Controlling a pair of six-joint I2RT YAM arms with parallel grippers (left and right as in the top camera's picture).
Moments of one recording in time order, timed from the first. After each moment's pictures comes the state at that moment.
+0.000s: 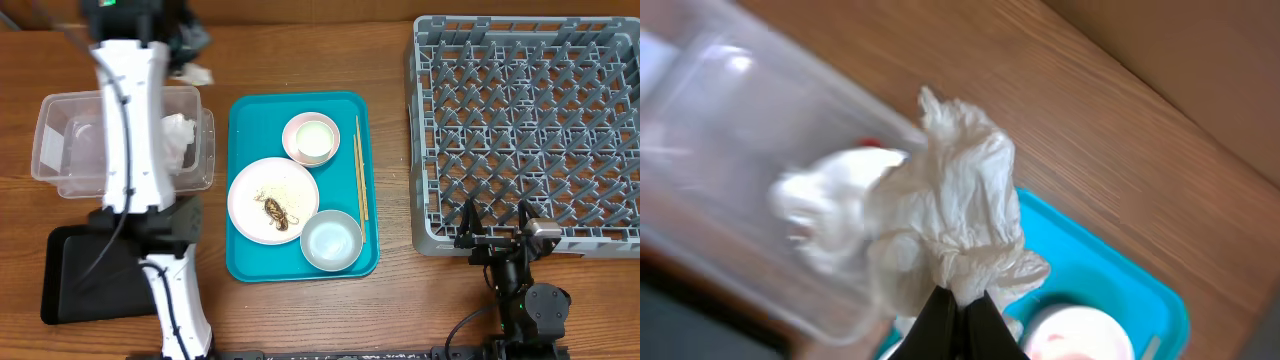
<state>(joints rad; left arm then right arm) -0.01 2.27 2.85 -1.68 -0.17 -0.66 0.01 0.01 0.02 -0.04 -0.03 0.20</state>
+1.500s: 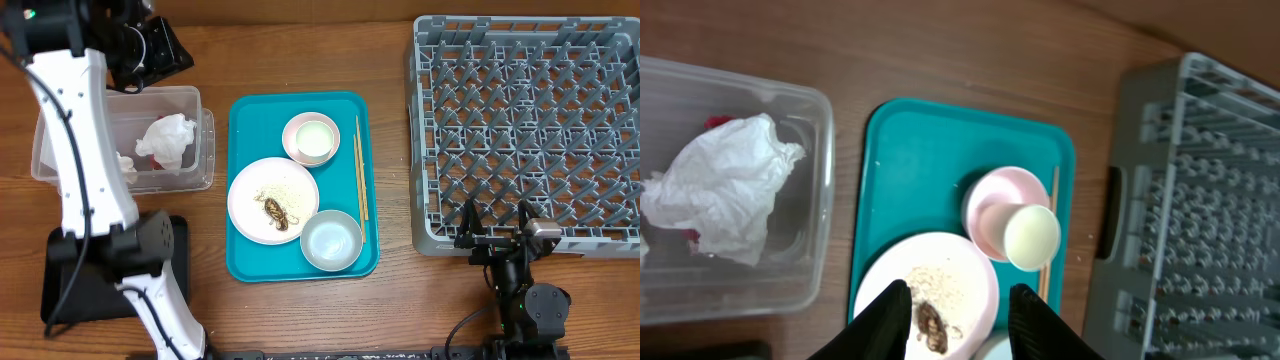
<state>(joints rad) 0.13 2.11 2.68 -1.69 0.39 -0.19 0.01 0.01 0.02 -0.03 -0.03 0.20</state>
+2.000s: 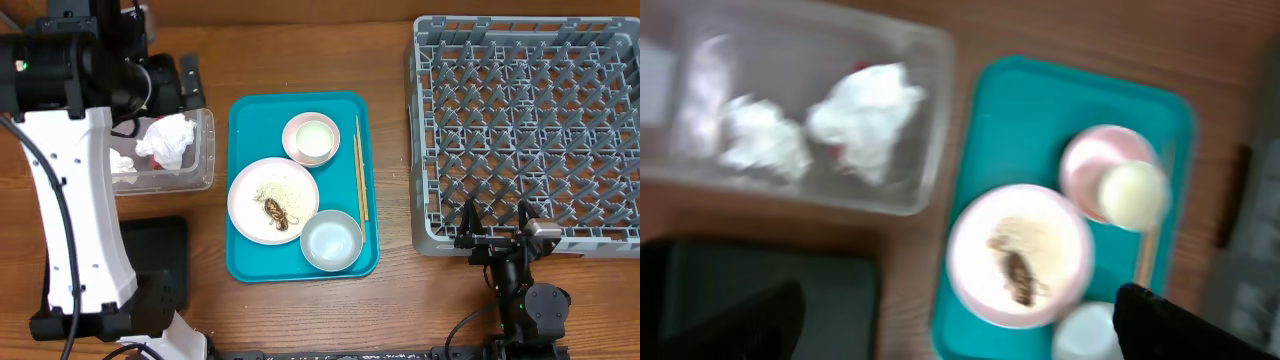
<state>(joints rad) 0.05 1.80 2.37 -1.69 0.05 -0.22 0.01 0.01 0.02 -0.03 -0.03 0.20</state>
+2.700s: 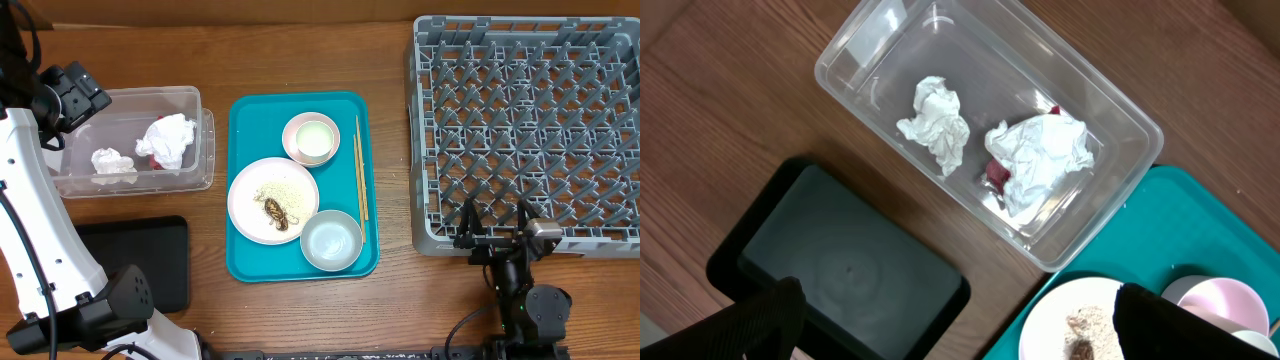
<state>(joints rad) 0.34 1.81 2.35 -1.69 -0.11 -0.41 0.01 0.01 0.02 0.00 -0.07 0.23</state>
